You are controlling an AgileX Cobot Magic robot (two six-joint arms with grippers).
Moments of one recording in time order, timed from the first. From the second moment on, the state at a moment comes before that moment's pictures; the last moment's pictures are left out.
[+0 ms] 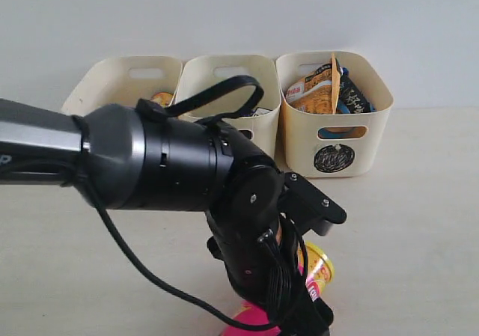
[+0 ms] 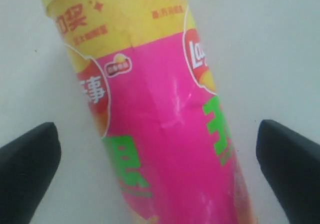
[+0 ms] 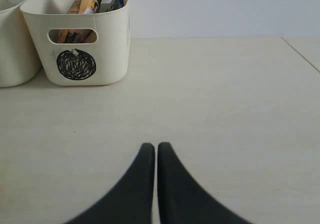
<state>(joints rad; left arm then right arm) -0.97 1.98 -1.31 0.02 0.74 -0.01 -0.01 0.00 0.00 0.08 0.33 -0.07</state>
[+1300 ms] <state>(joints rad) -0.69 1.72 -1.42 0.09 0.89 0.06 -0.01 0.00 0.00 0.08 0.33 -0.07</state>
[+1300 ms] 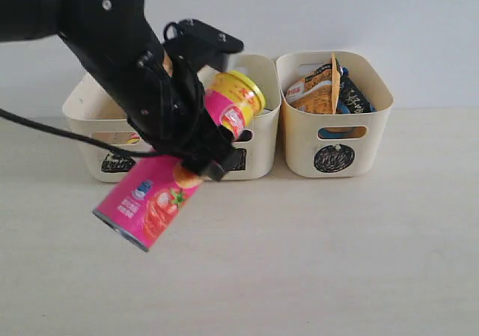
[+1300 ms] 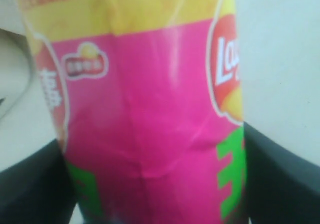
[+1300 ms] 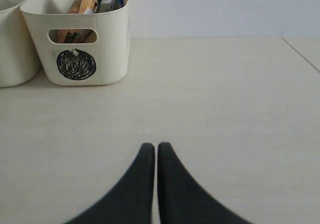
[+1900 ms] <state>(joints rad) -0.31 1.71 -1.58 0.09 0.74 0.09 -0.01 0.00 0.00 0.08 0.33 -0.07</state>
